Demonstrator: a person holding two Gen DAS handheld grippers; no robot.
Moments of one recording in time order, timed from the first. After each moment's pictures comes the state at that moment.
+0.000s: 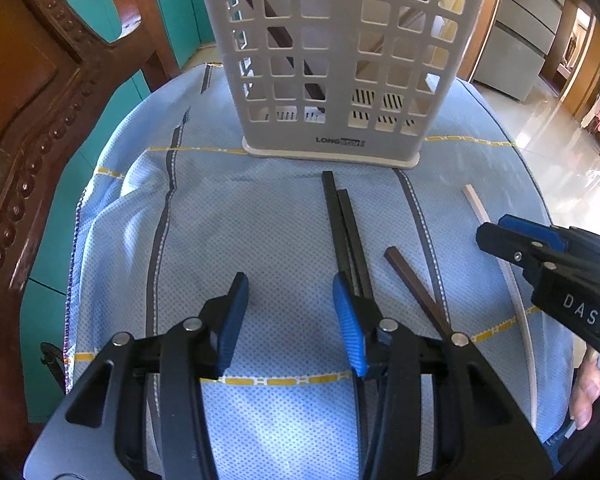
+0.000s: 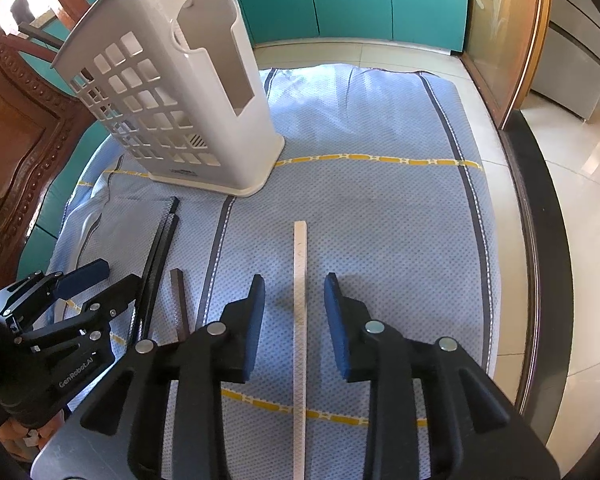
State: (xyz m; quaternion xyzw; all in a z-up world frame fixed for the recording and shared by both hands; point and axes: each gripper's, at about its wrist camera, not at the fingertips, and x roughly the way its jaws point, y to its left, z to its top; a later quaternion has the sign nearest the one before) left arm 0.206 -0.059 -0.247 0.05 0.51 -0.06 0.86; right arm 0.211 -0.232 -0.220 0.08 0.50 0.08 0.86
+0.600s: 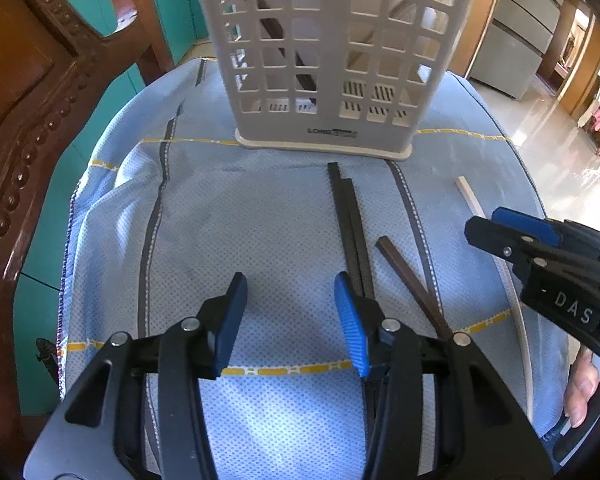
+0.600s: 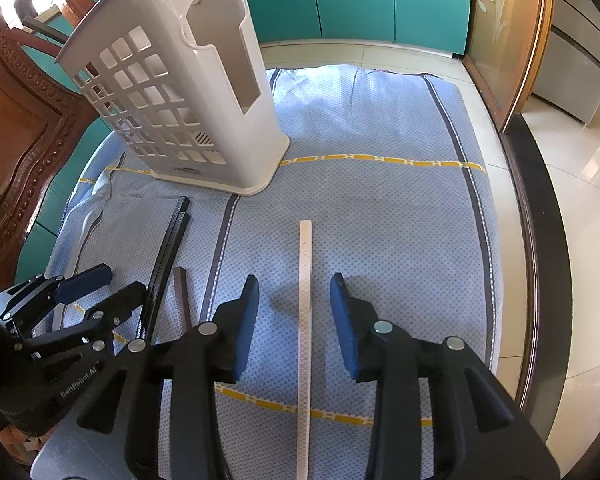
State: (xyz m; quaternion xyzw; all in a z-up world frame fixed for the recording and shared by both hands) left arm 0.199 -0.064 -0.250 0.04 0.52 -0.06 0.85; right arm 0.210 -0.225 -0.221 0.08 0.50 0.08 0.86
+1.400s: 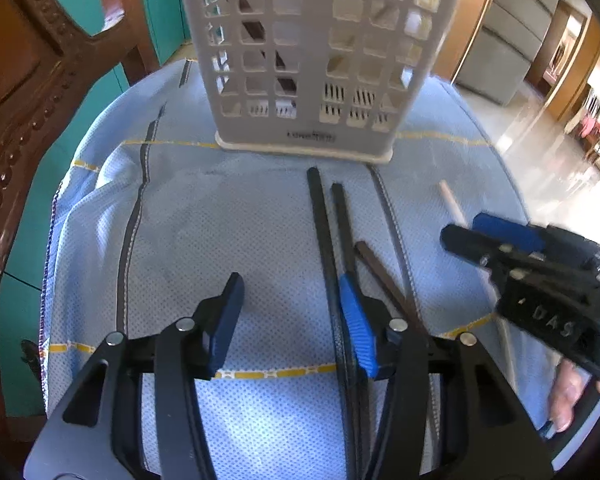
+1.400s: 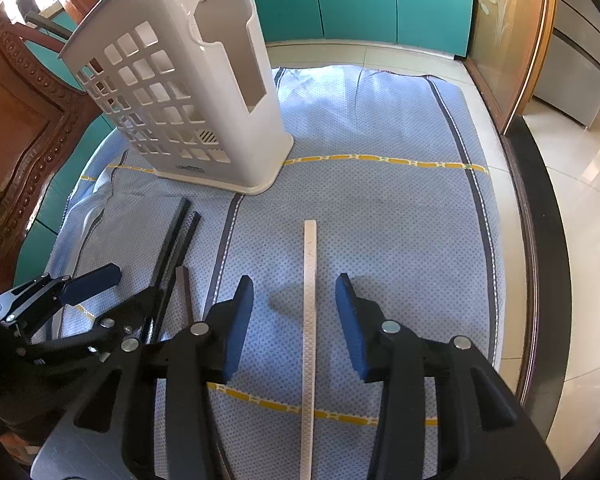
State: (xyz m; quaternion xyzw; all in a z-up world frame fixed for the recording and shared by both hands) left arm 0.197 -0.076 -0.249 0.05 0.51 -0.08 0.85; right arm 0.210 -0.222 -0.221 0.07 0.50 0.08 0.86
